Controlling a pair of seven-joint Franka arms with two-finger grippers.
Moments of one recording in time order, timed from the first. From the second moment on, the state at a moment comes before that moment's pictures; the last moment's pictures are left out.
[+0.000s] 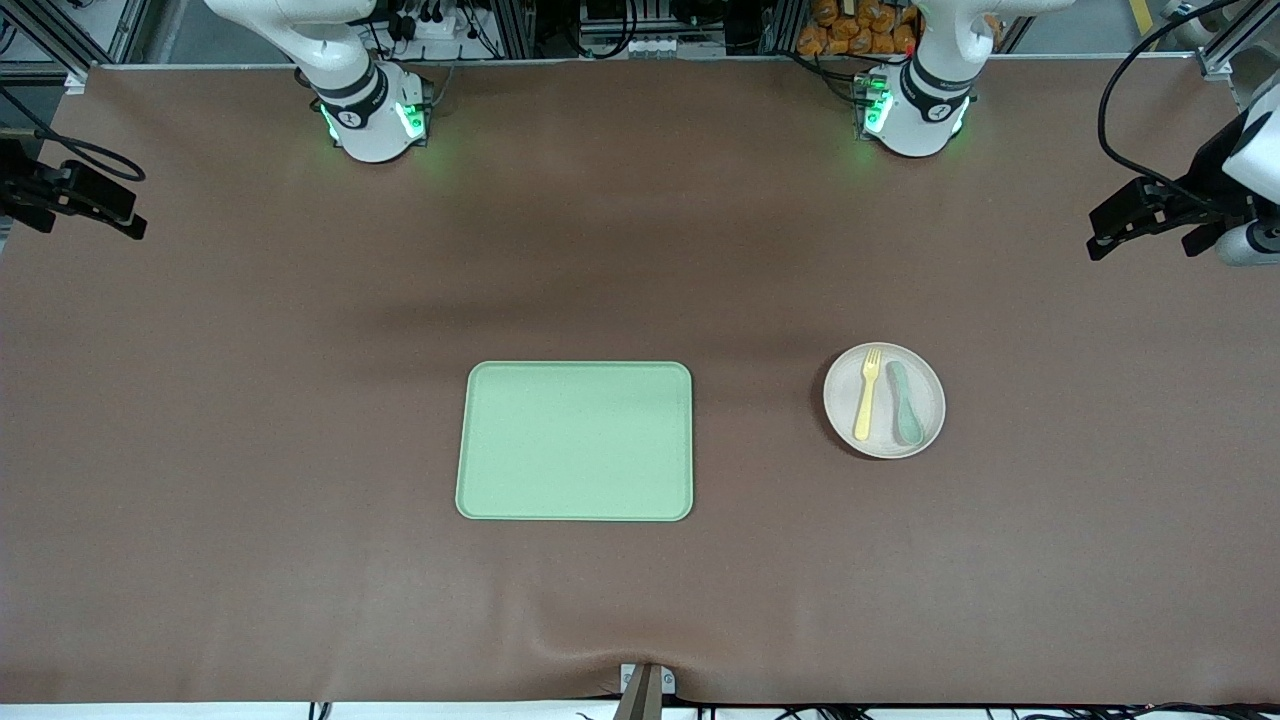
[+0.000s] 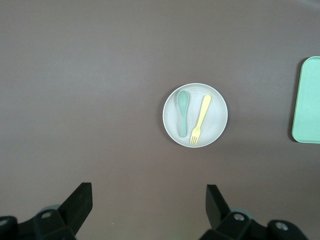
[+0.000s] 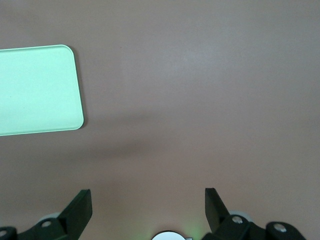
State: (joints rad) left arm -0.08 -0.03 0.00 -1.55 0.01 1.54 -0.11; right arm 0.00 -0.03 -0.02 -1.49 0.00 1.40 0.07
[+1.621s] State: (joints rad) left arm -0.08 0.00 0.00 -1.55 0.01 1.54 -0.11; right arm 0.00 -0.03 -0.02 -1.49 0.00 1.39 0.05
